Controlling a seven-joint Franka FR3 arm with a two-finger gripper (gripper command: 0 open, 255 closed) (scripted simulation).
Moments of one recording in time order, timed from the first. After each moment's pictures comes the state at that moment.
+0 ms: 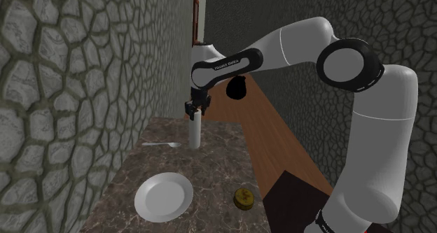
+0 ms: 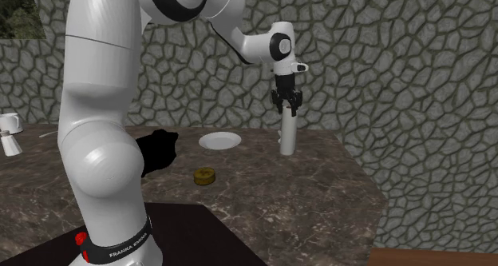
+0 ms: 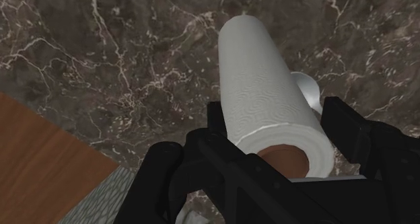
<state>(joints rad) 0.02 0.27 0.06 -1.78 -0.12 2.14 0.16</state>
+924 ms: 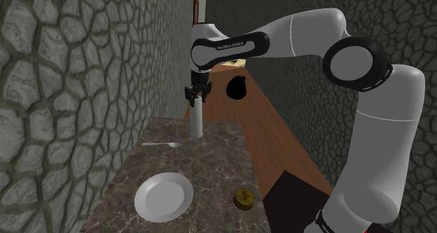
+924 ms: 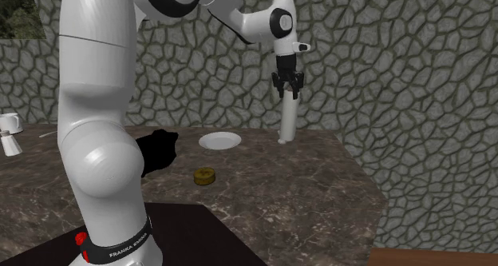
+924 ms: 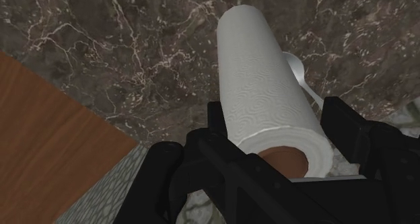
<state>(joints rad) 0.02 0.23 0.07 -1.65 -0.11 1.97 0.15</state>
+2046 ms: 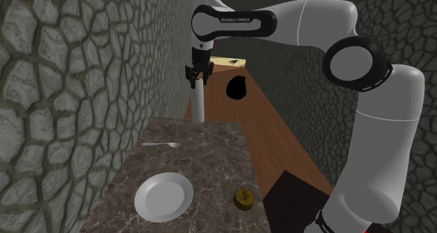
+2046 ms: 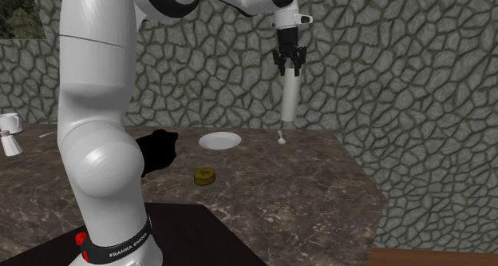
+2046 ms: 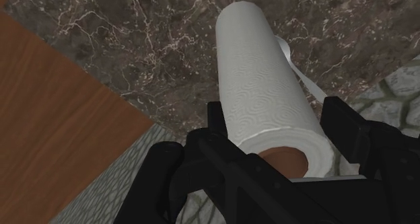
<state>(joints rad) 0.02 0.23 0.07 -1.42 -0.10 1.75 0.13</state>
